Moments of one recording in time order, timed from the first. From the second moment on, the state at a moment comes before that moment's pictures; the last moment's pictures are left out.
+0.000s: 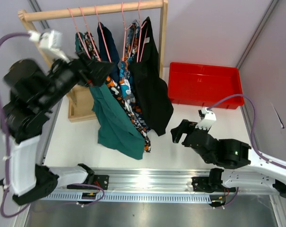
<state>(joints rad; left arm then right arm) -0.55 1.16 2.09 -0.88 0.00 -0.39 1.29 0.82 1.02 -0.87 0.81 1.03</state>
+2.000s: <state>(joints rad) -0.57 1.86 2.46 -0.76 -0.22 -0.13 1.29 0.67 0.74 -0.92 0.75 1.22</state>
